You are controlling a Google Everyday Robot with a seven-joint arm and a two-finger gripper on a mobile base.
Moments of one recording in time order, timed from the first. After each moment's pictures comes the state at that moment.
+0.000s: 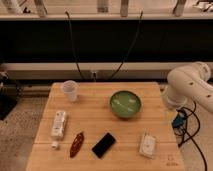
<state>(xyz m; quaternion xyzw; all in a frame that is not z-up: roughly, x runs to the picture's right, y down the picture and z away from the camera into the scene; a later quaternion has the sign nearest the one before) 0.291 0.109 0.685 -0.28 0.03 0.02 0.96</state>
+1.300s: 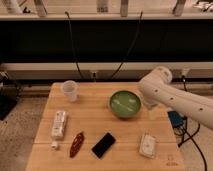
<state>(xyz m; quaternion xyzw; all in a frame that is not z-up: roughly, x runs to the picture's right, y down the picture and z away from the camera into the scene) 0.216 0.107 0.762 -0.25 0.03 -0.14 0.96</state>
